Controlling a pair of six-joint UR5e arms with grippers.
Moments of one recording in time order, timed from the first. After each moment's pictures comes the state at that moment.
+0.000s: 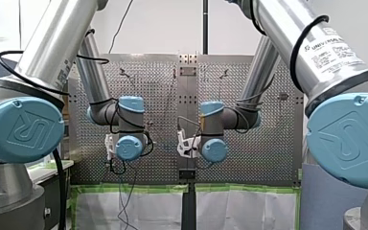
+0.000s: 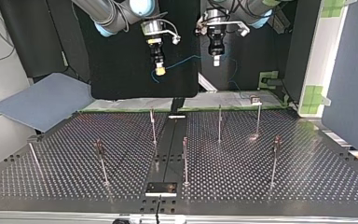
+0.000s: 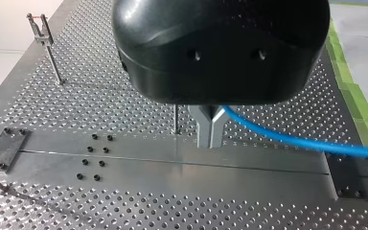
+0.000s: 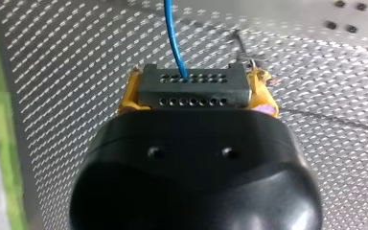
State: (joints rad) left arm -0.54 -1.95 -2.39 -1.93 -2.15 -1.63; right arm 2.39 -0.97 2.01 -0.99 1.88 1.44
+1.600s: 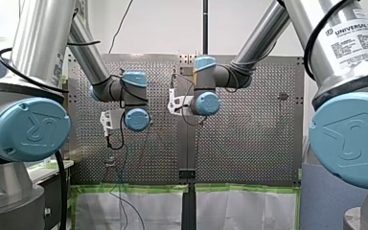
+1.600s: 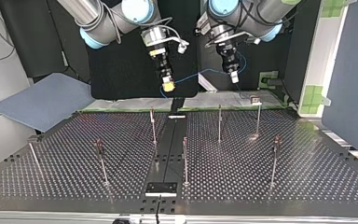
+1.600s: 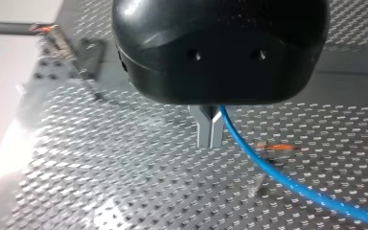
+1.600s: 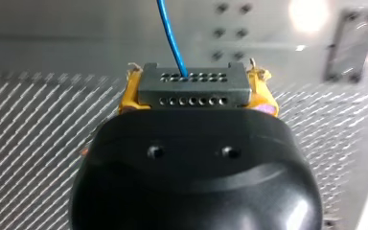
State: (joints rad) left arm -0.46 -1.76 -2.25 -2.16 -2.34 -1.64; right arm 2.41 -1.19 1.81 -0.62 1.75 1.55
